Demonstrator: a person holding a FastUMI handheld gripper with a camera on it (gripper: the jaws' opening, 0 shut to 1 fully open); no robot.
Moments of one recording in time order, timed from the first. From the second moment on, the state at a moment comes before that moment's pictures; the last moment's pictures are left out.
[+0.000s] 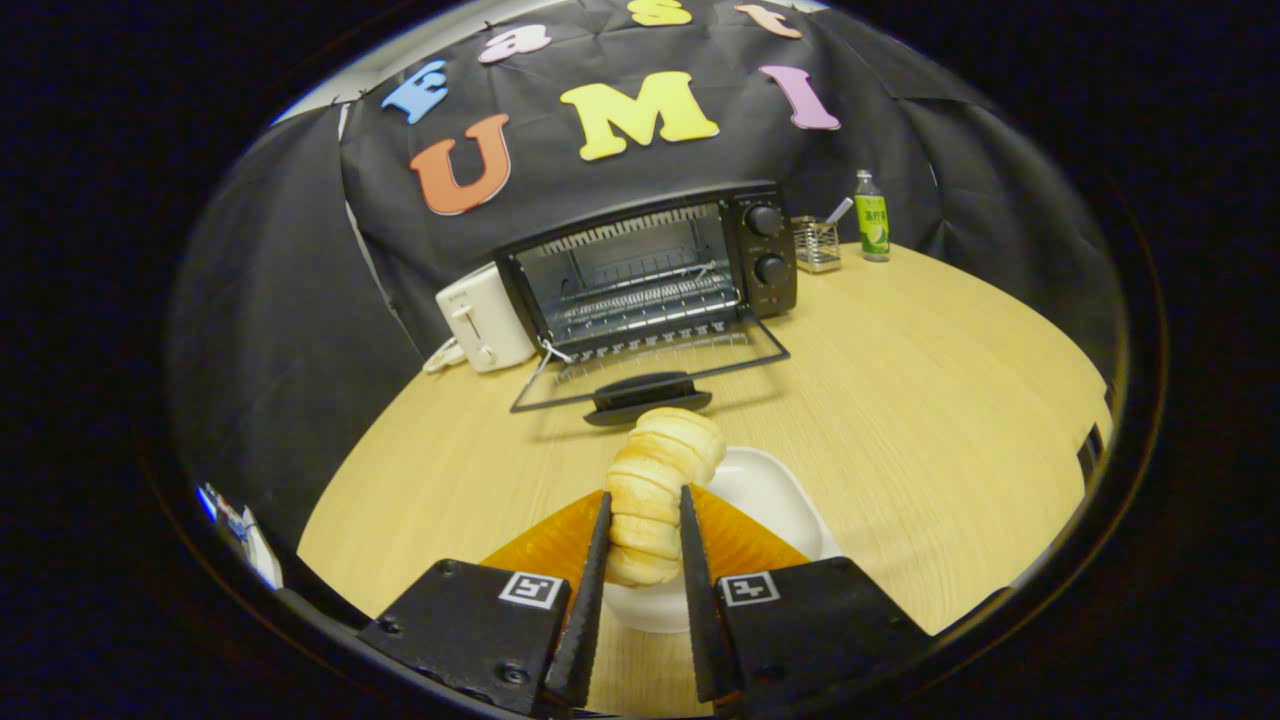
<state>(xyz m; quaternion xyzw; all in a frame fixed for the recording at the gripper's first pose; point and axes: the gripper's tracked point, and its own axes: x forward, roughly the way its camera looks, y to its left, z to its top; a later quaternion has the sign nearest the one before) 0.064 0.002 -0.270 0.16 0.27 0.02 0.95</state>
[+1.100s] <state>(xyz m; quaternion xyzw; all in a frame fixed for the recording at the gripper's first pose) 0.340 -0.009 -0.240 0.36 0.27 0.03 0.89</state>
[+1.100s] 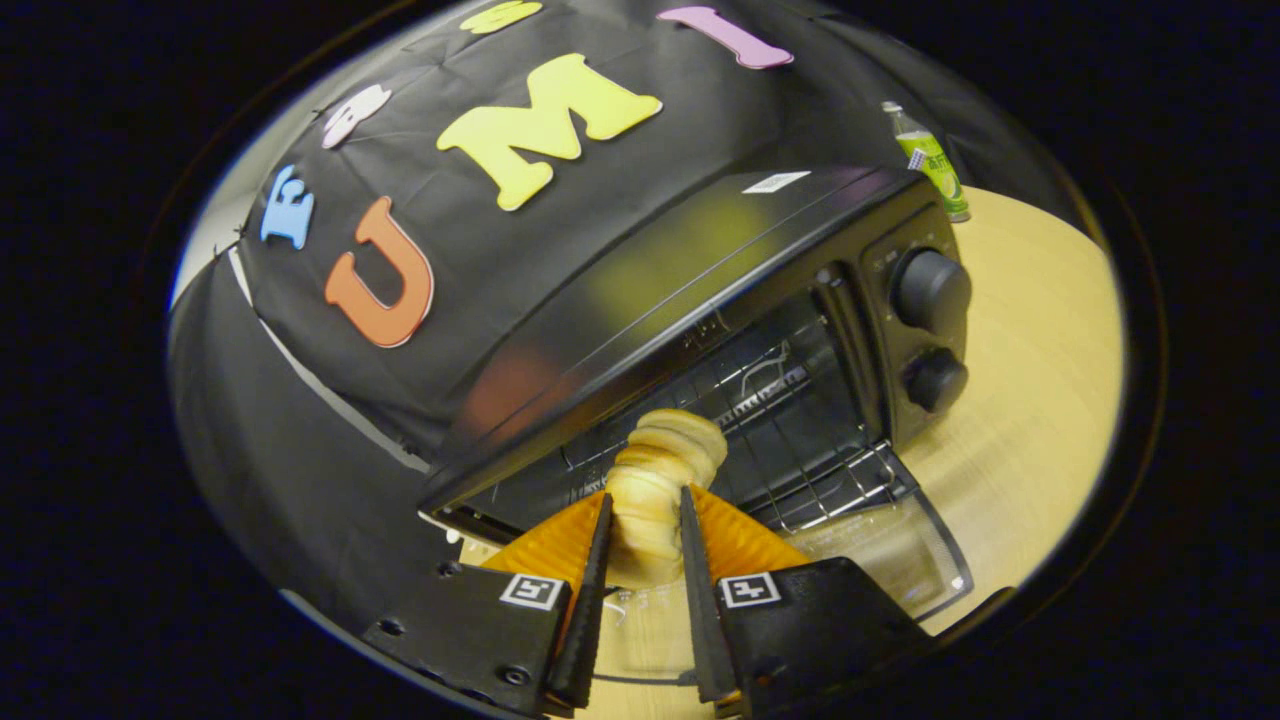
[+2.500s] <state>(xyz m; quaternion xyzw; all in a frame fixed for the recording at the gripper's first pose) 0.147 -0.043 -0.135 0.17 0.14 0.02 0.98</state>
